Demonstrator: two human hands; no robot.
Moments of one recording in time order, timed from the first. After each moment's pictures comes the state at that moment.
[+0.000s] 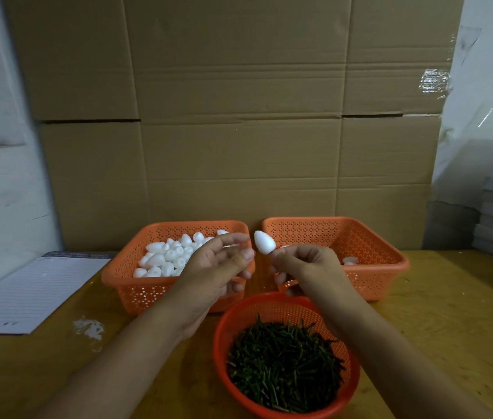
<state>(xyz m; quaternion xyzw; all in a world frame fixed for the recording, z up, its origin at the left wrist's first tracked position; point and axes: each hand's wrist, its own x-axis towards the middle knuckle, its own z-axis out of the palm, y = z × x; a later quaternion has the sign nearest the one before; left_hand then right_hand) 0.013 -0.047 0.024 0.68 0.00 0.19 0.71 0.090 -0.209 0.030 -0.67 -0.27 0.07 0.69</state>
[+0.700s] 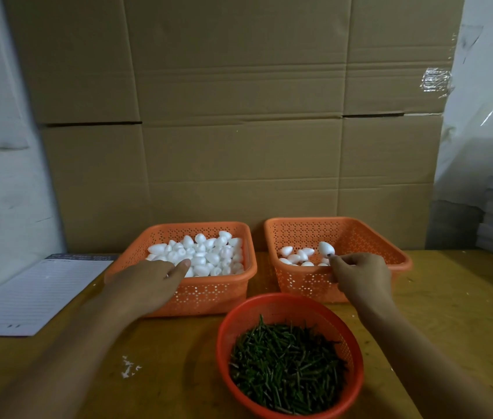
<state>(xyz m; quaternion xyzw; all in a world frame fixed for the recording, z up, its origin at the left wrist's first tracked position) 0.007 0.053 0.015 0.96 0.24 0.11 0.08 0.163 -0.243 -0.010 -0.81 -0.08 -0.14 0.56</state>
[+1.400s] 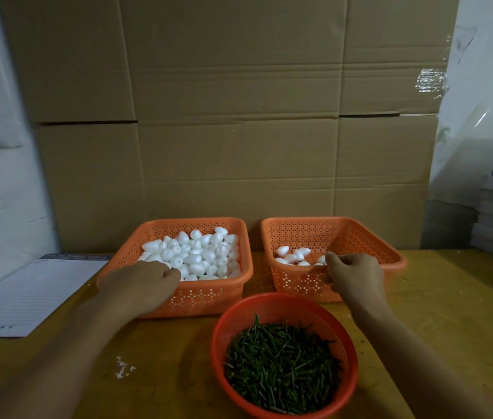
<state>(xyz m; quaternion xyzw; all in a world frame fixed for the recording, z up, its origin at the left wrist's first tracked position) 0.012 0.056 0.011 0.96 0.25 0.12 0.03 0.153 -0.241 -0.003 -0.81 -0.07 -0.12 0.57</state>
